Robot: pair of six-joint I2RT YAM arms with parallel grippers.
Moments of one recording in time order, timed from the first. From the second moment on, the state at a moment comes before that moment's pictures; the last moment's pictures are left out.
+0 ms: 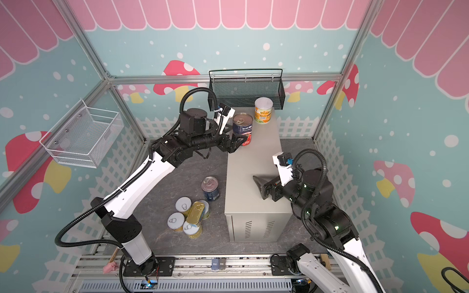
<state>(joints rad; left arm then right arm) -0.71 1.79 2.11 -0.62 0.21 -0.05 0.47 0.71 1.15 -0.68 -0.16 0.00</state>
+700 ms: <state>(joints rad) -0.69 1.96 2.31 -0.62 0.15 0.00 0.47 0.68 1.11 -0.68 -0.20 -0.03</state>
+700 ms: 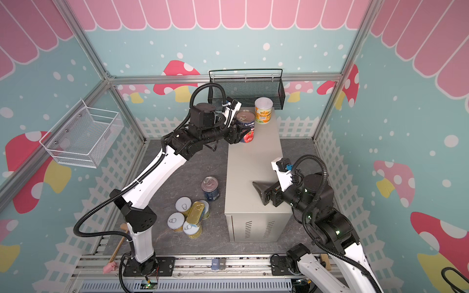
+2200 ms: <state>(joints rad) -0.60 2.20 2.57 -0.52 0.10 0.05 0.47 0.65 1.08 -0.65 -0.19 -0.04</state>
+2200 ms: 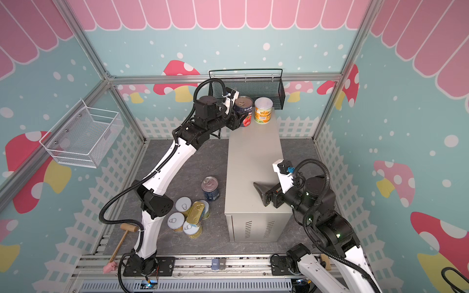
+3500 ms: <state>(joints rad) -0.58 2.23 2.56 -0.47 0.13 0.09 0.47 0.64 1.07 -0.64 -0.19 -0.04</state>
